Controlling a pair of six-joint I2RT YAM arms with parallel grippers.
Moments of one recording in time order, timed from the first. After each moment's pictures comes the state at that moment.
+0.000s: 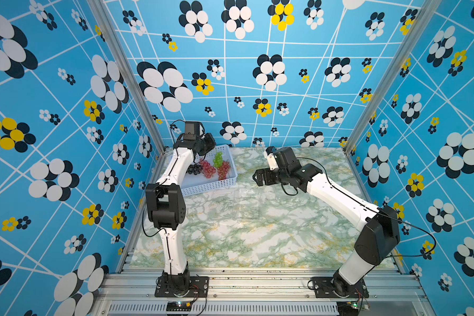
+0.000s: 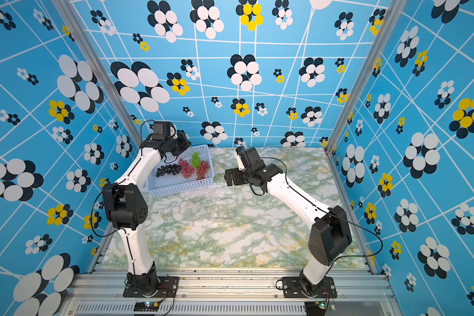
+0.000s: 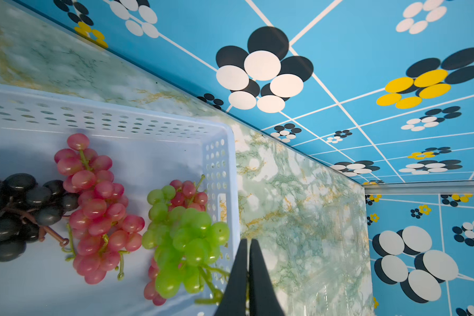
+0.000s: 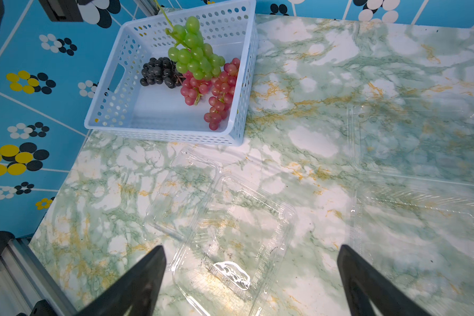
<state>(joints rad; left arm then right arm) -0.07 2.04 1.91 -0.51 0.35 -0.64 0.62 1.69 1.52 -0.59 -0.06 0.30</state>
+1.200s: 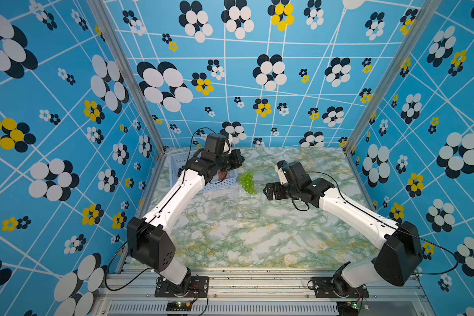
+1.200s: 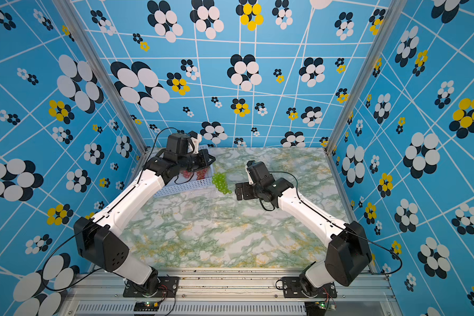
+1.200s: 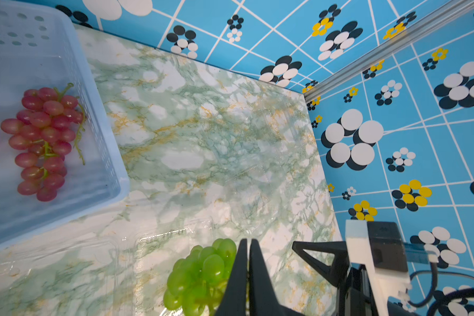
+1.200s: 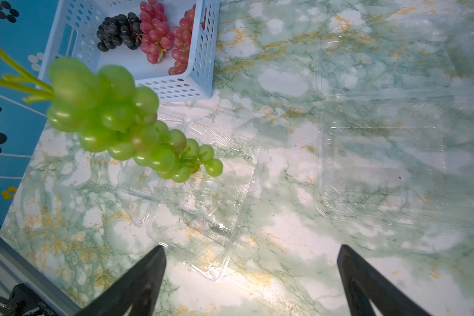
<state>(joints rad) -0.42 1.58 1.51 -0.51 0.32 -0.63 0.63 1.48 1.22 -0.60 0.01 0.37</state>
